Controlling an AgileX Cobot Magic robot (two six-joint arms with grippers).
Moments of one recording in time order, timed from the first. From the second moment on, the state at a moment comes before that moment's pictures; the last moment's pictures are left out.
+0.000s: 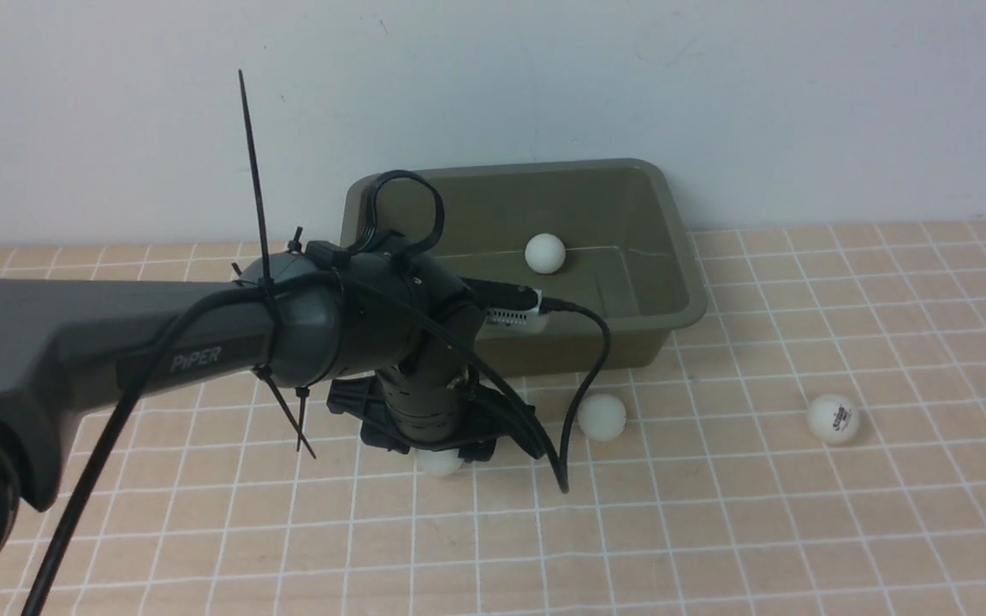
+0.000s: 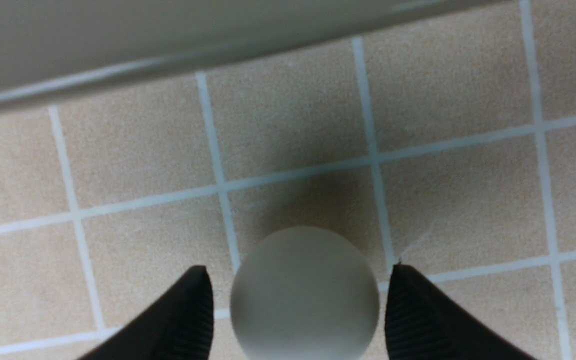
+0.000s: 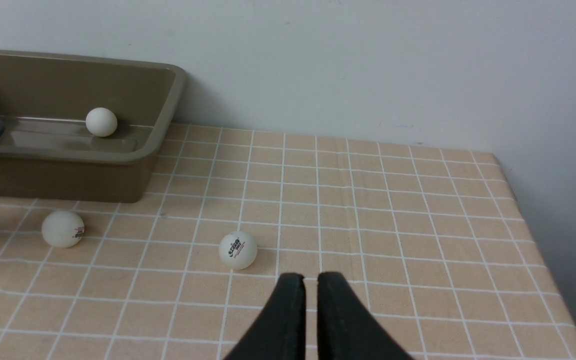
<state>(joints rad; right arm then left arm) 0.04 0.09 -0.62 -0.04 1.00 -0.02 -0.60 1.99 -1.31 0.22 0.69 -0.63</state>
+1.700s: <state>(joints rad) 0.04 0.09 -0.62 -0.04 0.99 -0.02 -0.38 2.10 -1.91 -0.18 0.98 0.22</state>
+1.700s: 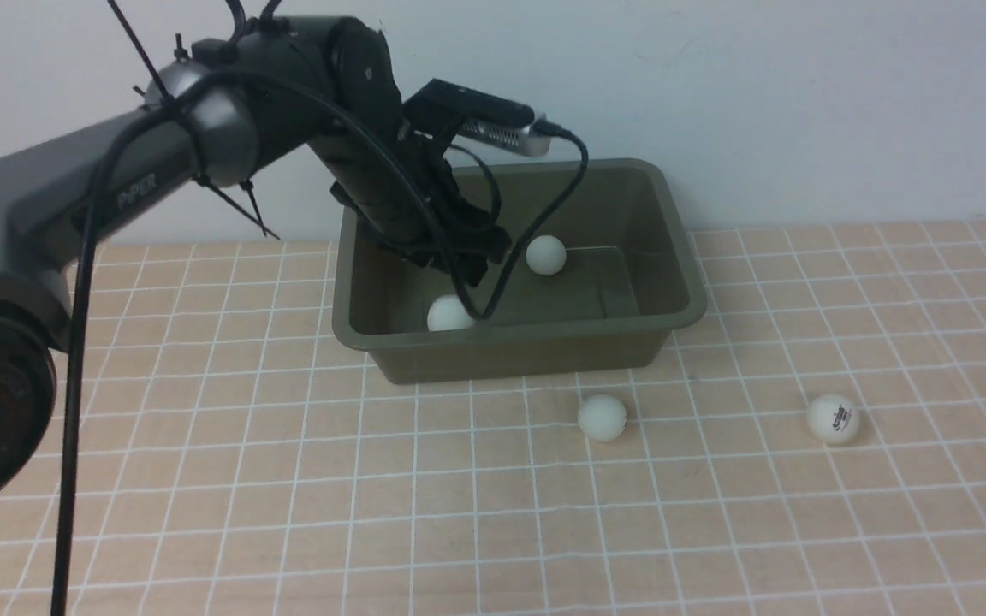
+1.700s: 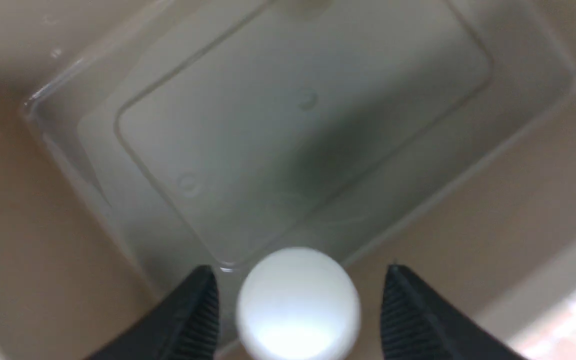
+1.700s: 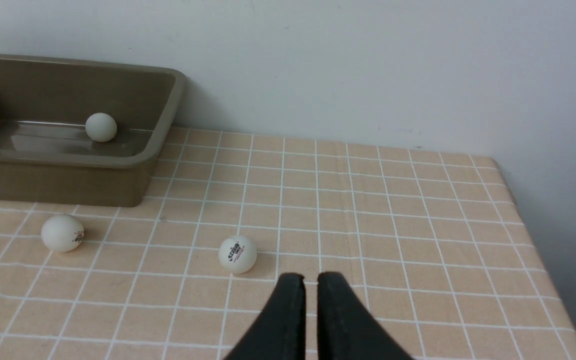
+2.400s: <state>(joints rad) 0.04 0.15 -0.62 0.29 0.97 -0.39 -0.45 1.80 -1.96 -0.34 1.25 0.39</state>
